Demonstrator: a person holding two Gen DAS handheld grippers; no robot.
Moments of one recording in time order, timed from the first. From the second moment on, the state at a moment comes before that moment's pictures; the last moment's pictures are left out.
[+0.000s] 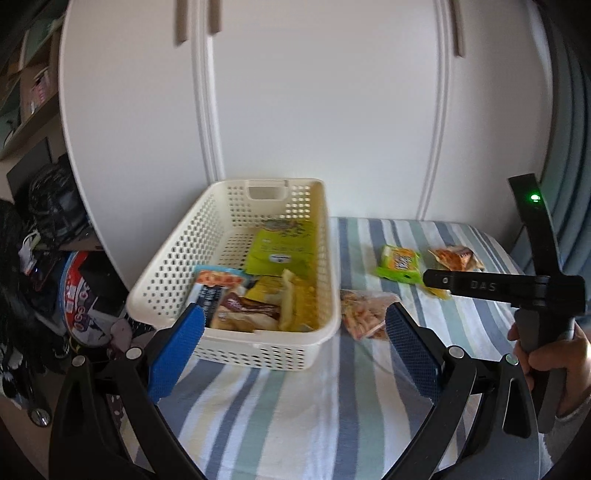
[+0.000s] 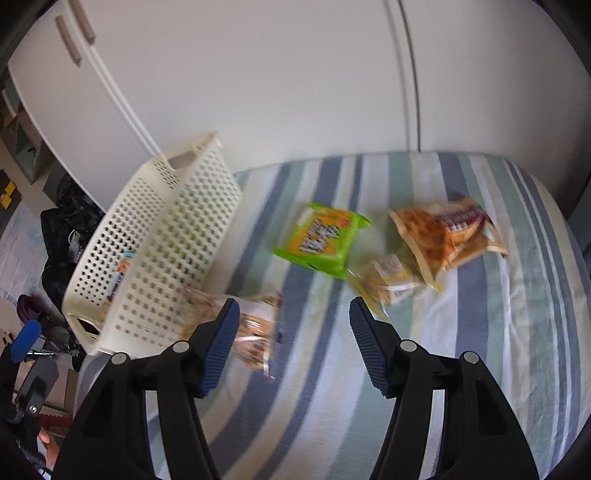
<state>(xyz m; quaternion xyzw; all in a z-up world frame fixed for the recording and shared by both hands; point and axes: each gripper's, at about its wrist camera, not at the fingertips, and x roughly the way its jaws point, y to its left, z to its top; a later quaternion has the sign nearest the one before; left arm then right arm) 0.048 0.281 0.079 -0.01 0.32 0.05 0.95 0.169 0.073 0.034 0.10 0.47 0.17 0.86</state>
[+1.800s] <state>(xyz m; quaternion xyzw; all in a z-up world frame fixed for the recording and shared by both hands) 0.205 0.168 -0.025 0.08 0.51 0.05 0.85 0.162 -0.015 0.019 0.20 0.43 0.13 0.87</state>
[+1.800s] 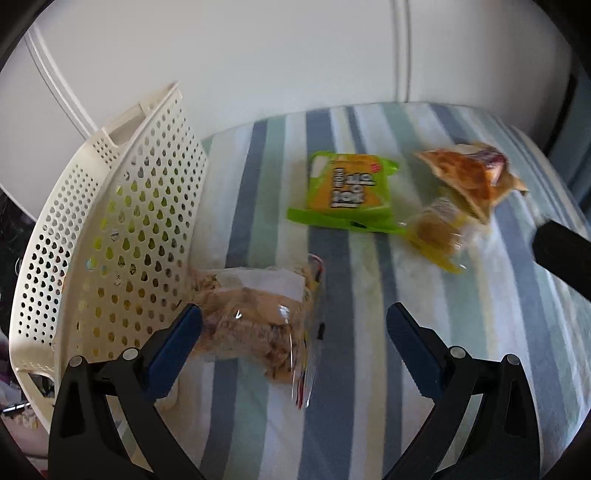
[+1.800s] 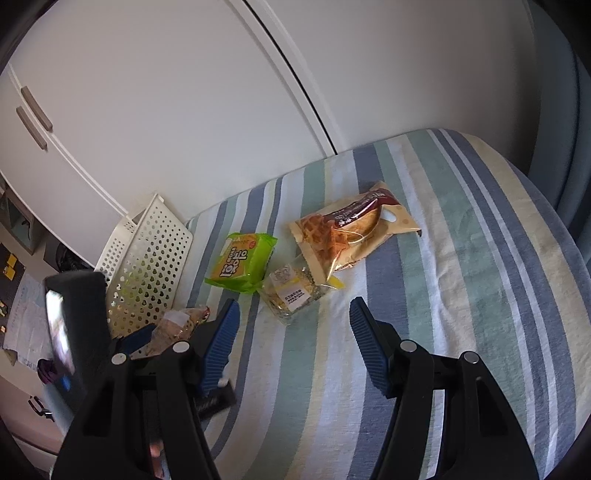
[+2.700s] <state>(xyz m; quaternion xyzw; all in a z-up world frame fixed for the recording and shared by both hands) 0.210 0.184 -0.018 -0.03 0.51 -0.08 0.86 0.164 -0.029 0.014 0.22 0.42 0.10 0.87</state>
